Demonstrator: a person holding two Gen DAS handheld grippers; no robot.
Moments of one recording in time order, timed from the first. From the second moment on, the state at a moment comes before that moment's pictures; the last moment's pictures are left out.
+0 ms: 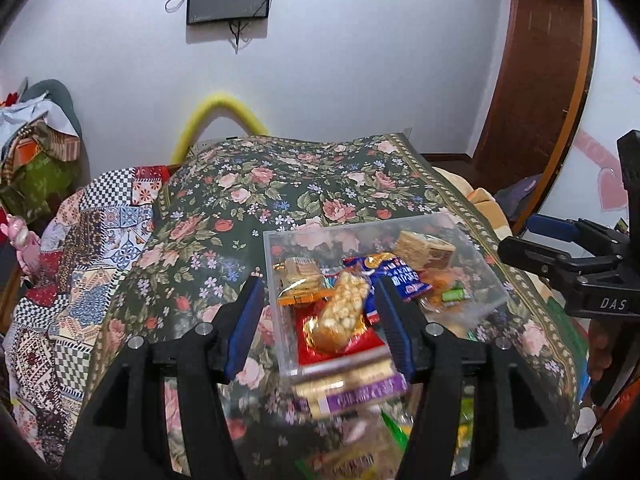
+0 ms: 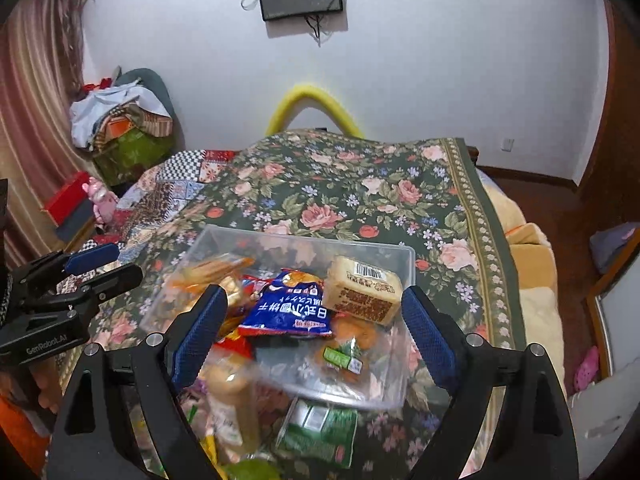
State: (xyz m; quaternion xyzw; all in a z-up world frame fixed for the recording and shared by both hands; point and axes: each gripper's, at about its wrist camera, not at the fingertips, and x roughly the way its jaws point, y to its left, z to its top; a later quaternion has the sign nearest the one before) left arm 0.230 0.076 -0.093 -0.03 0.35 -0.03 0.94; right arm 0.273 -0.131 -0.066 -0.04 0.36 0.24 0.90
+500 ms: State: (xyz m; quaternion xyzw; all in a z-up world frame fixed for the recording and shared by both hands) left arm 0.174 0.070 -0.137 -0.05 0.41 -0.03 0.91; right arm 0.214 -0.157 -0.086 -0.03 0.38 0.25 0.89
